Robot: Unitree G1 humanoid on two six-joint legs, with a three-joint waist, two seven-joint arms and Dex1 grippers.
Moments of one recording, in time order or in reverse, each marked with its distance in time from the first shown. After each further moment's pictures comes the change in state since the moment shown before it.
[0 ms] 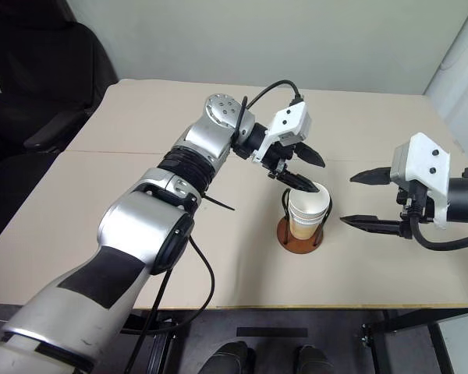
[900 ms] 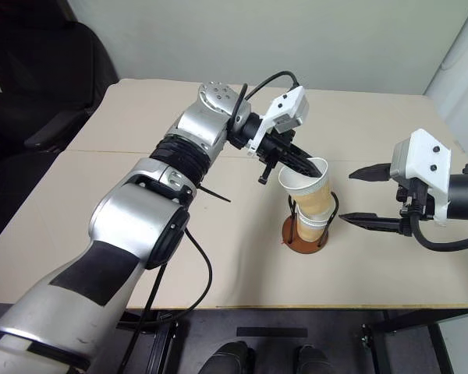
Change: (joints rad) left arm -0.036 0.010 -0.059 -0.016 -0.075 0.094 -0.105; right arm -0.021 0.000 0.004 -0.009 -0.001 -0.004 -0.001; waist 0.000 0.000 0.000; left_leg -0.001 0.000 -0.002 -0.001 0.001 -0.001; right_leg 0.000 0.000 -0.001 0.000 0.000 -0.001
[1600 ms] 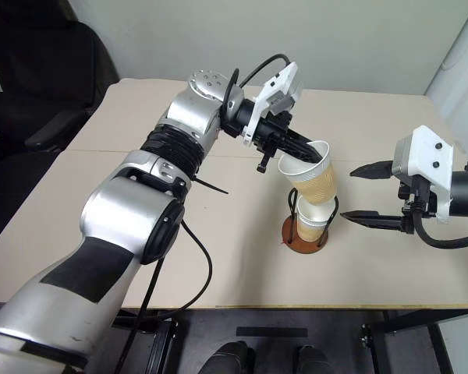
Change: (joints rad) left arm -0.047 0.022 0.028 -0.003 -0.077 0.076 -0.002; right arm -0.021 0.000 0.004 0.014 -0.013 -0.001 0.024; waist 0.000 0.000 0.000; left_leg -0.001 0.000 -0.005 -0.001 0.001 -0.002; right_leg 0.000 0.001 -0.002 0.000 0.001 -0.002
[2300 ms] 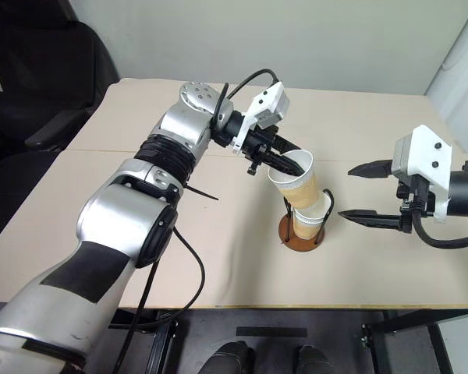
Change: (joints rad) left arm 0.062 0.041 -0.016 0.000 0.043 -0.060 0.000; right arm -0.008 0.017 0.003 0.006 -0.006 -0.011 0.001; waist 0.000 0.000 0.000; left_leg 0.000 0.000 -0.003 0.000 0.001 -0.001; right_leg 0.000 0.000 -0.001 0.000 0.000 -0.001
